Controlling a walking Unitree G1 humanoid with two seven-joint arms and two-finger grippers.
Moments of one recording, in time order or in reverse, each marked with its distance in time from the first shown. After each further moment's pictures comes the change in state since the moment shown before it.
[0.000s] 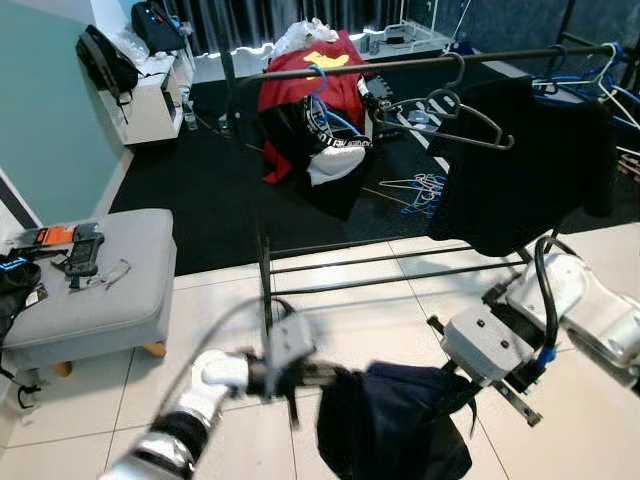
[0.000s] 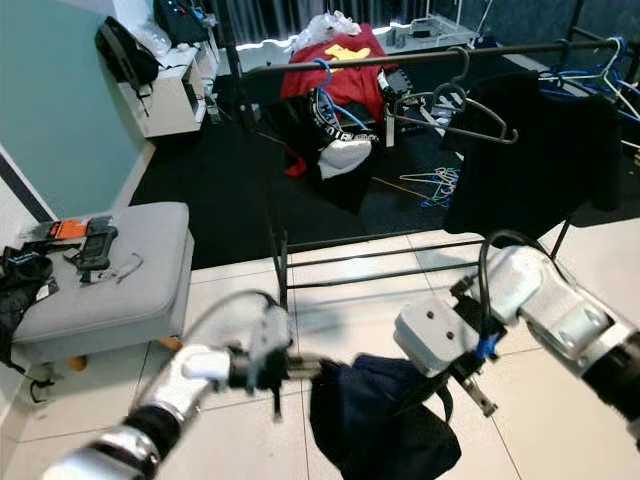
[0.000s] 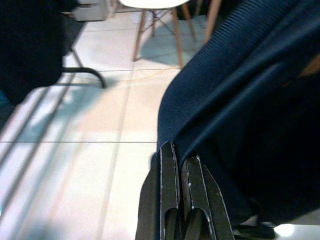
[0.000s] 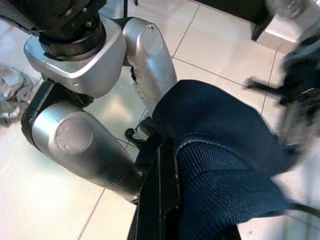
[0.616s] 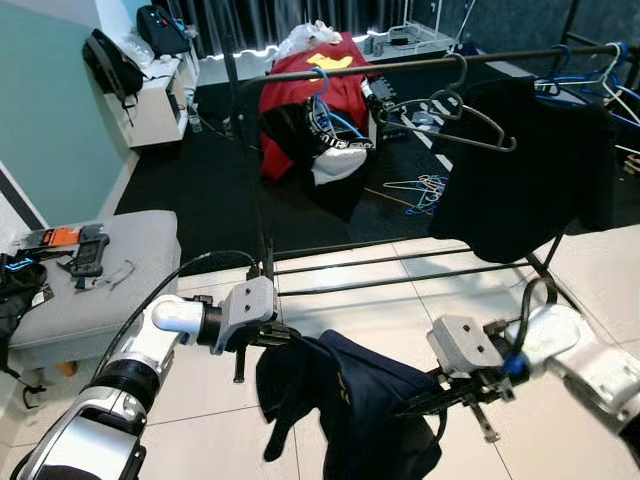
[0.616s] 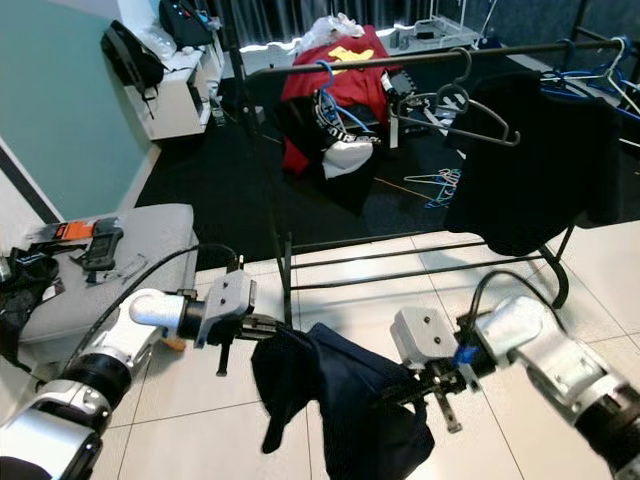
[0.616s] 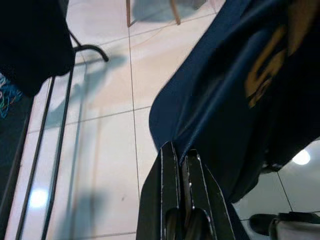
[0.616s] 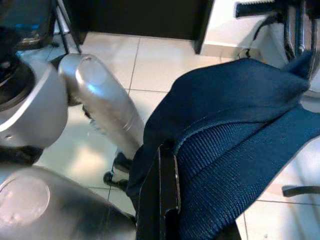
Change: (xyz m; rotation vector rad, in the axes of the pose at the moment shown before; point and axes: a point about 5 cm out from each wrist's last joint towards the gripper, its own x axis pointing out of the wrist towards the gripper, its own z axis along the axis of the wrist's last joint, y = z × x) left arm -0.041 0.044 0.035 0.211 0.142 -0.142; right arm 0.028 0.009 -0.044 0.223 -0.157 -0.327
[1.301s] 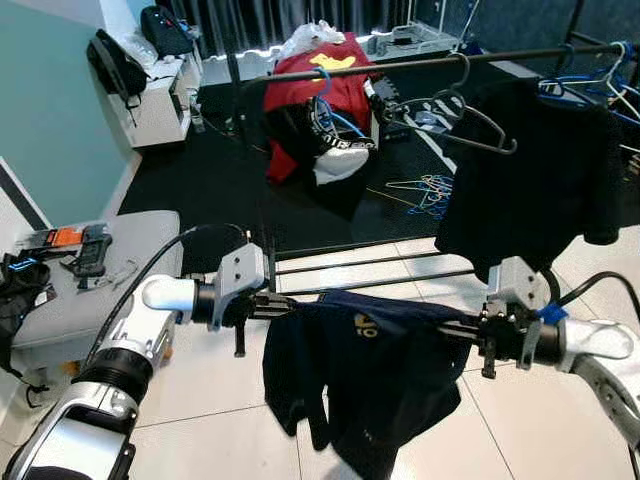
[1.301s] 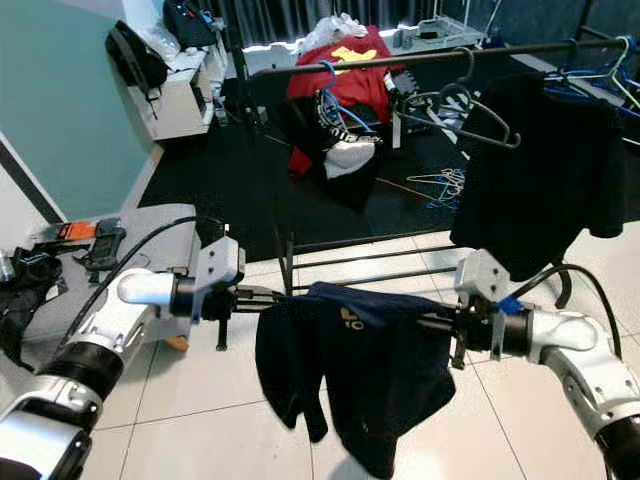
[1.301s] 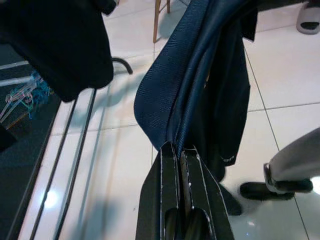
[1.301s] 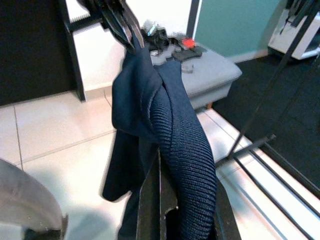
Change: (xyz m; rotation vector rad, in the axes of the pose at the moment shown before) left arm -0.012 0.019 0.017 -0.036 -0.038 0.128; right arm -0.054 -0.011 -0.017 0.128 -0.218 -0.592
